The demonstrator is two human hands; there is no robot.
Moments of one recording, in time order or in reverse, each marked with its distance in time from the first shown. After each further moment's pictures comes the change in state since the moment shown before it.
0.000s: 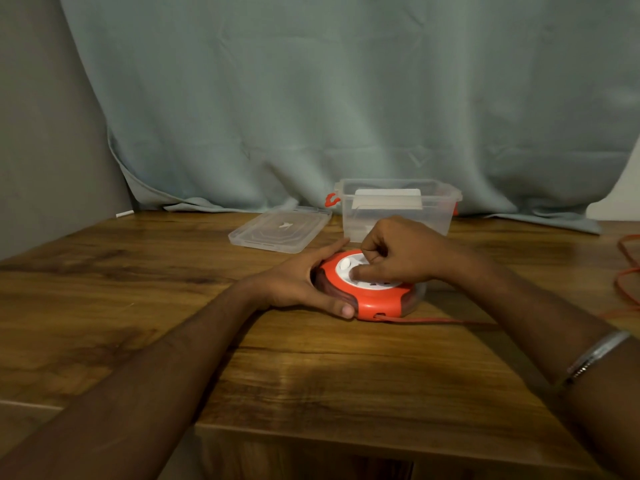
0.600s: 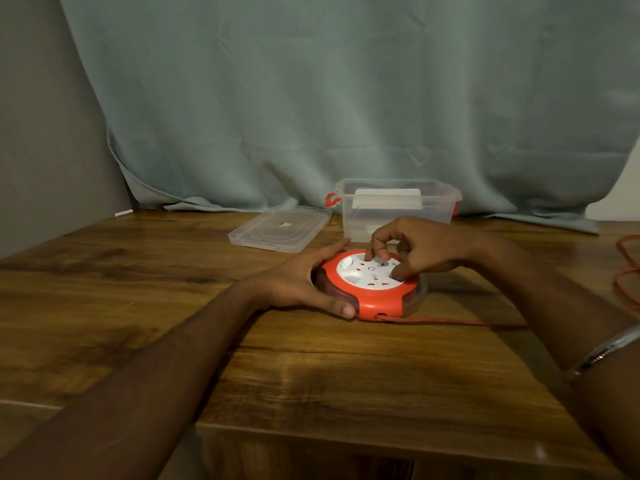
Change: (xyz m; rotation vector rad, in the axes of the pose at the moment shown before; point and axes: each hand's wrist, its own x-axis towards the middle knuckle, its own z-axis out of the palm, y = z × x) left_hand 0.000 0.004 0.000 0.028 -0.012 -0.038; right_hand 0.000 0.031 -0.020 0.197 -0.263 0.042
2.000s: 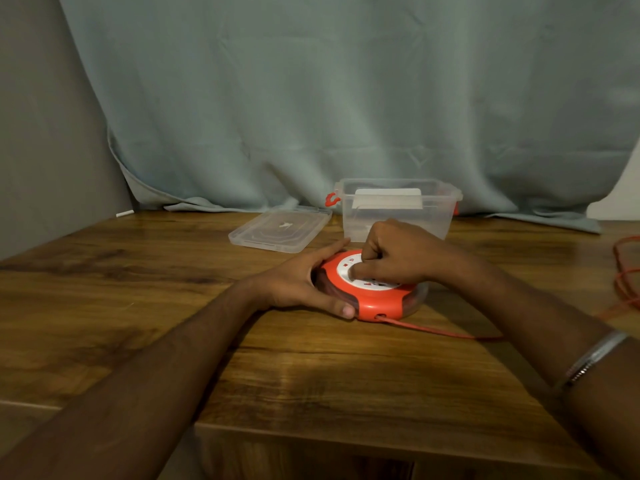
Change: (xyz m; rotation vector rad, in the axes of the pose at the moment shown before) left_hand -0.002 0.000 0.001 -0.023 0.004 0.019; right_hand 0.013 -0.025 0.029 -0.227 0.226 -0.036
